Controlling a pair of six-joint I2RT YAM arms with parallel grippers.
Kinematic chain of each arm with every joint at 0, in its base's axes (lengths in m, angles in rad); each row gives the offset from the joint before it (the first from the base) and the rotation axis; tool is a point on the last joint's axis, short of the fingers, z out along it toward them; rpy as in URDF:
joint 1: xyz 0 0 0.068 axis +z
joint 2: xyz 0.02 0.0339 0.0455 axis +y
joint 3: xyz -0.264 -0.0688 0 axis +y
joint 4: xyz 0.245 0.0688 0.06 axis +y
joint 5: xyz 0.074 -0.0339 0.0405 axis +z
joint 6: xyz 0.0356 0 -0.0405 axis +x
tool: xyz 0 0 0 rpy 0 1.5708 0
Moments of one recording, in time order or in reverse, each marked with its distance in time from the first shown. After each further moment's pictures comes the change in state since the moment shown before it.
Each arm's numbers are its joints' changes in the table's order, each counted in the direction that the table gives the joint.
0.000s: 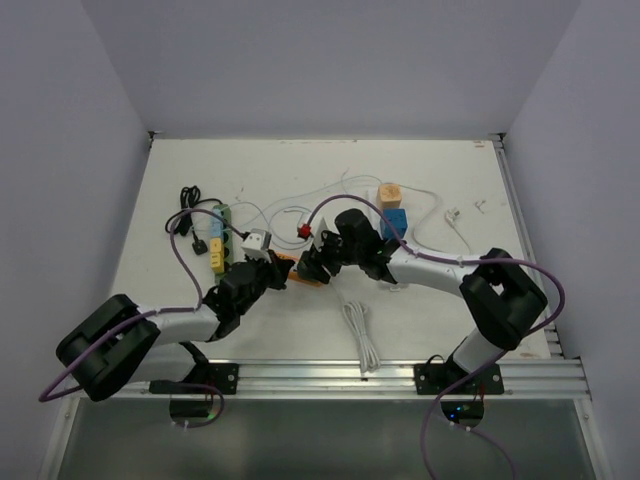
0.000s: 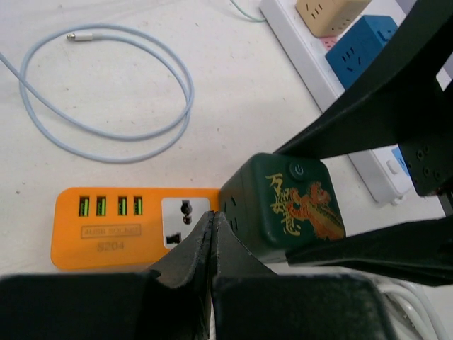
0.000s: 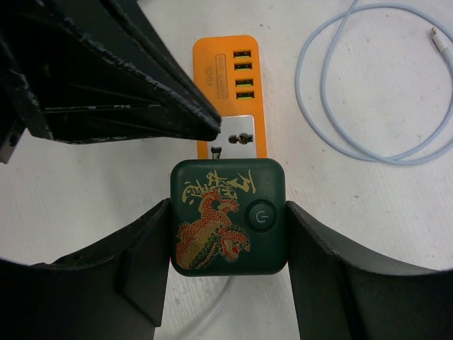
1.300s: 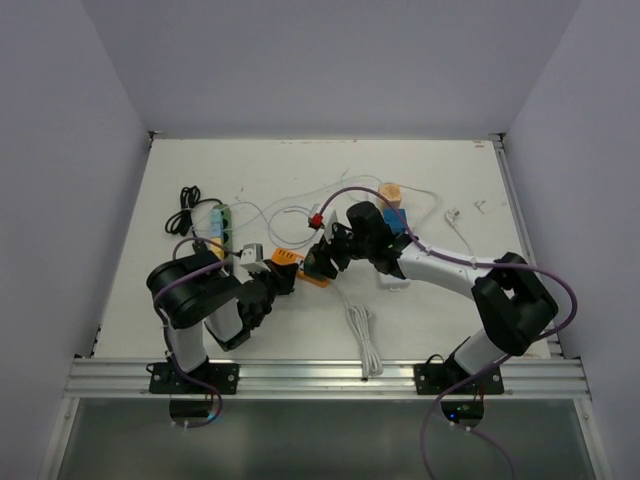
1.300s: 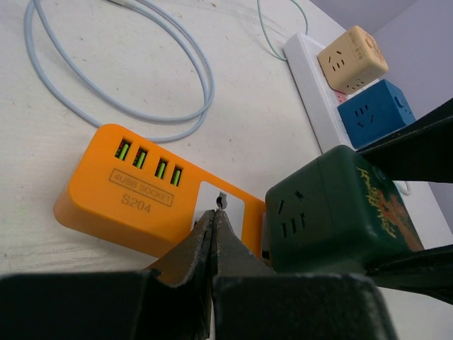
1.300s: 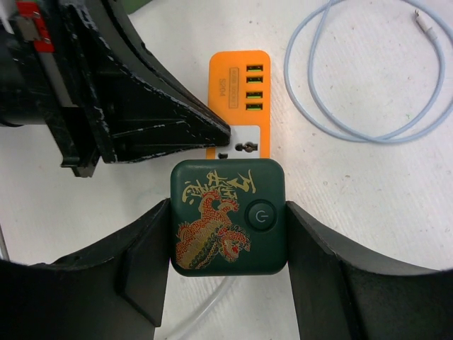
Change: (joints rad) left arm -0.110 0.607 0.058 -0.730 0.272 -0.285; right arm -0.068 -0.043 -0.004 0.065 0.079 0.052
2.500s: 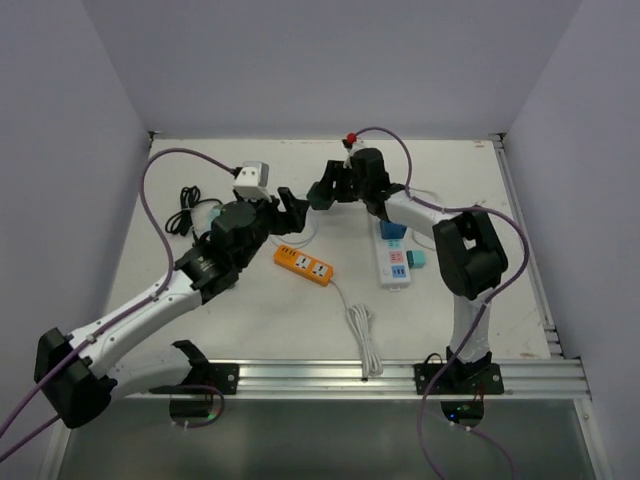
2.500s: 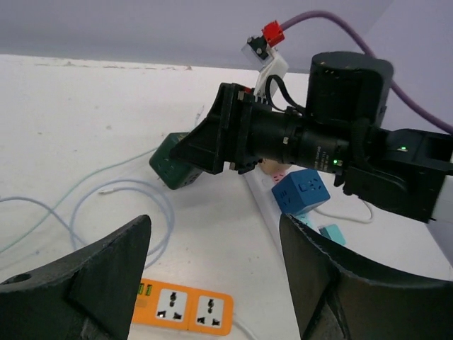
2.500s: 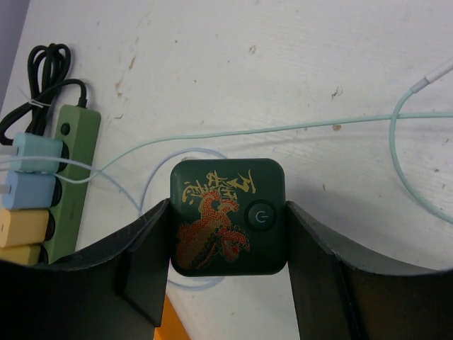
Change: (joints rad) left arm 0.077 -0.737 -0.724 1.431 -0.117 0.297; right arm -0.241 0.378 -0.444 -0.075 -0.230 0.617
